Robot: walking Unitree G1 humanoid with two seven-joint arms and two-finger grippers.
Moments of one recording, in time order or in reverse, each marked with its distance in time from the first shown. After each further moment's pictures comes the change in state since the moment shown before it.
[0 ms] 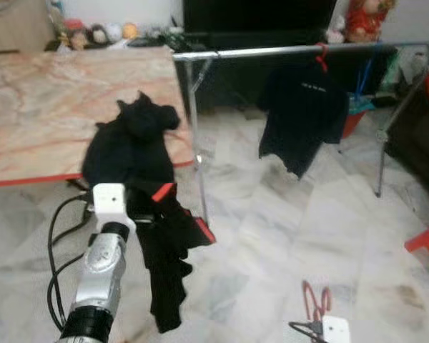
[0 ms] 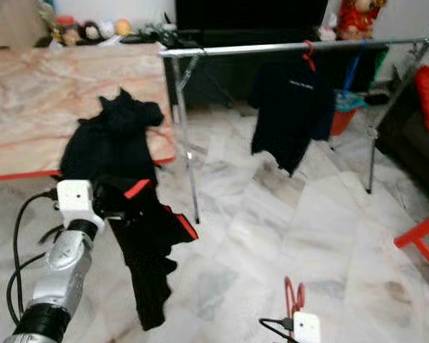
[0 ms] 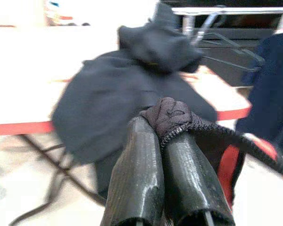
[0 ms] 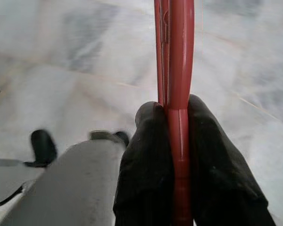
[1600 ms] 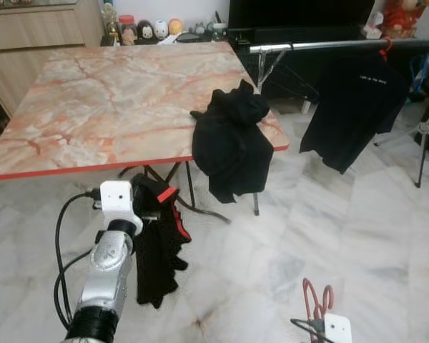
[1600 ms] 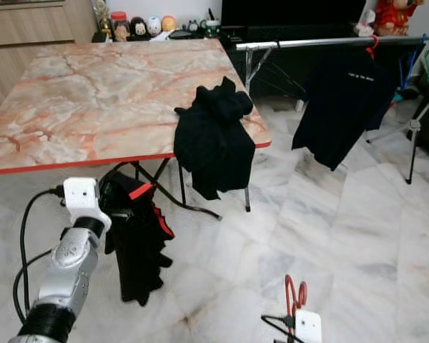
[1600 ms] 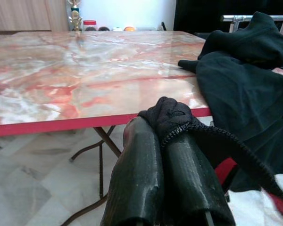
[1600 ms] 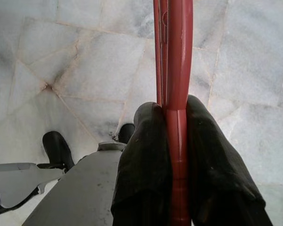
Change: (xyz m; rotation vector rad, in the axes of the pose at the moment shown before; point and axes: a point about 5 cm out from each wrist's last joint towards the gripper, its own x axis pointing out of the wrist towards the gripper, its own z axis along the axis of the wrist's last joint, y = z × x) left arm -0.002 -0.005 0.006 0.008 -0.023 -0.024; right arm 0.001 -0.002 0.003 0.038 -0.007 0.004
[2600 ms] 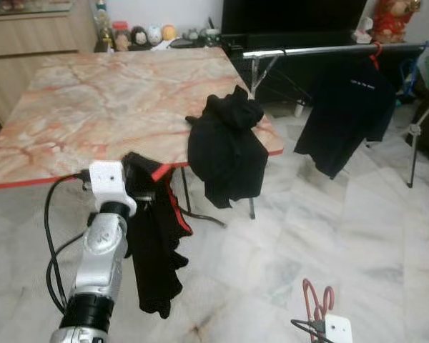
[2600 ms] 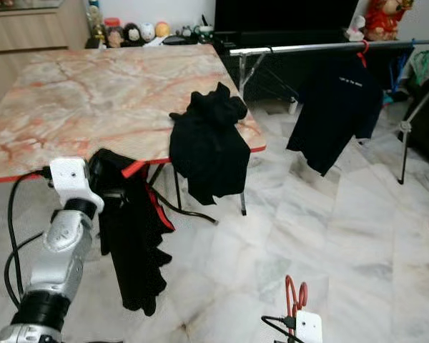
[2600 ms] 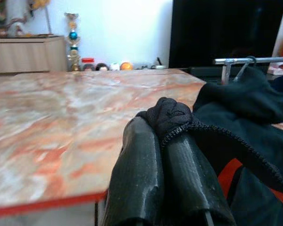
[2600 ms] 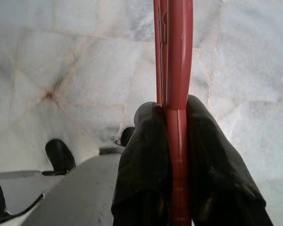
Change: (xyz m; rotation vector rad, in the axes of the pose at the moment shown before) left arm 0.018 0.006 0.040 0.012 -0.133 0.040; right arm 0.000 0.001 -0.002 0.002 0.006 0.007
